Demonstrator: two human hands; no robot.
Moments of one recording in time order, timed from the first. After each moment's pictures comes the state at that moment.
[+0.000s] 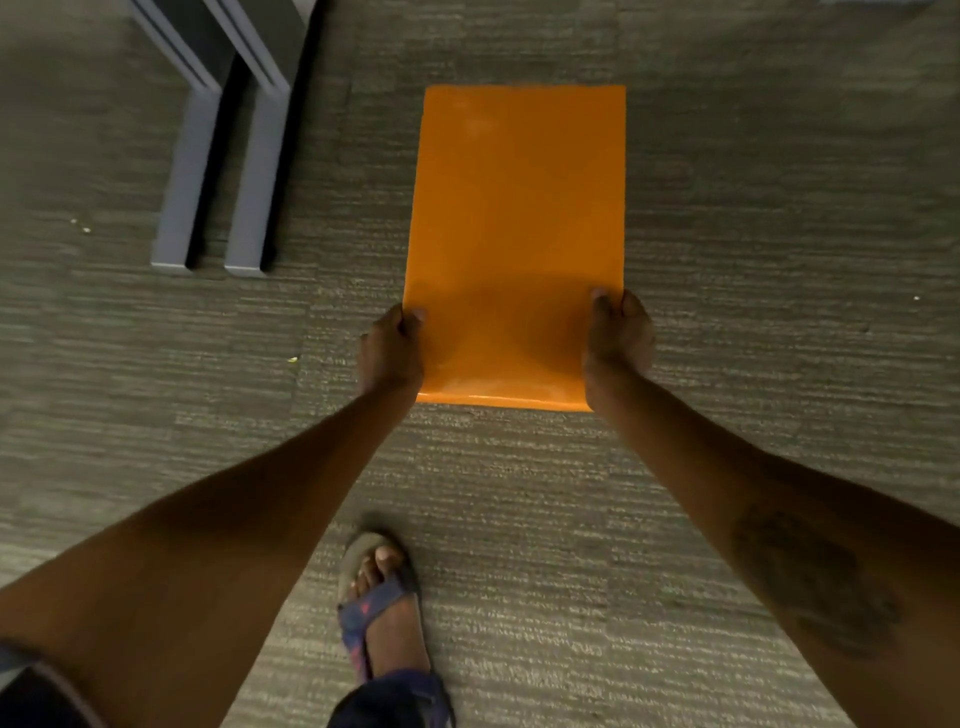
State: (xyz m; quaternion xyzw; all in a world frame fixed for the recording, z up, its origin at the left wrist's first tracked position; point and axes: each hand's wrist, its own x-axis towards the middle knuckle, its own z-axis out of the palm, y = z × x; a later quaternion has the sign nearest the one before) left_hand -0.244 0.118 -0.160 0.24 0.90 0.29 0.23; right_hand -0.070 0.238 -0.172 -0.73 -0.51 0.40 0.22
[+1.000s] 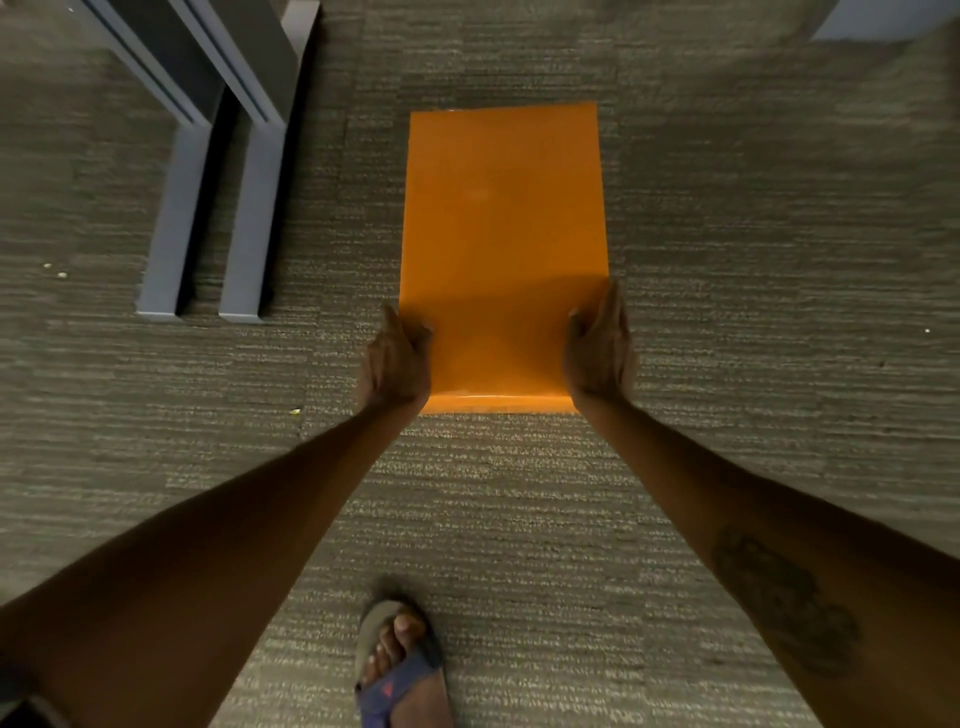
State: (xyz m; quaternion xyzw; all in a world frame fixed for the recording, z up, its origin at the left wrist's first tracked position) left_hand -0.306 0.156 -0.179 0.33 0.90 0.19 0.22; right_hand -0.132 0.259 -0.190 -0.66 -0.66 0.31 0.16
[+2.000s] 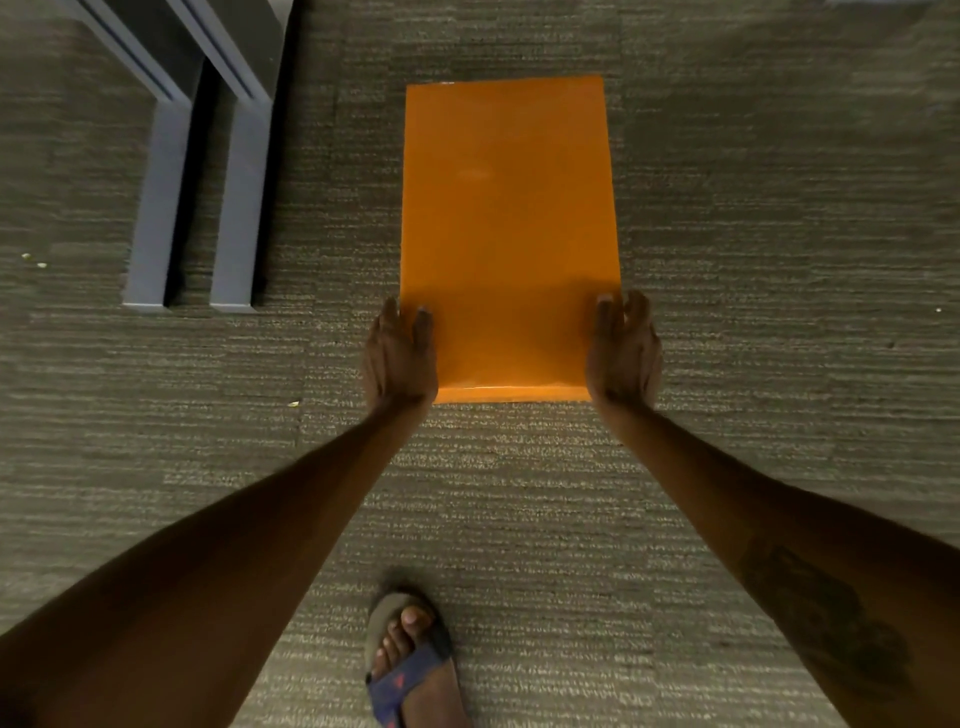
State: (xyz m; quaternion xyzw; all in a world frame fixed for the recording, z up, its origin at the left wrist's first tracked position) left_hand -0.301 0.153 -0.187 0.29 0.89 0.28 0.20; right_hand -0.120 0.248 -0.193 -0.69 -0.61 0.33 0.21
